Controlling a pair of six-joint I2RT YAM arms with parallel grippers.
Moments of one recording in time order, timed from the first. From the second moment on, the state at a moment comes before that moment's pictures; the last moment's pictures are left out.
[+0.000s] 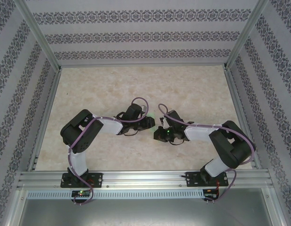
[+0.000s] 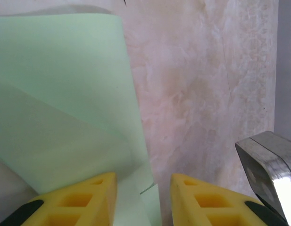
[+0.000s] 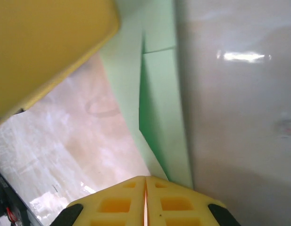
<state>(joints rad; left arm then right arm) -0.72 1.89 0.88 0.30 0.37 -0.95 0.60 1.55 0.58 -0.05 -0.47 0.73</state>
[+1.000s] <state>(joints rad) -0.72 1.91 0.90 0.28 0.38 -0.95 0.50 1.49 0.50 -0.07 -0.54 0.70</state>
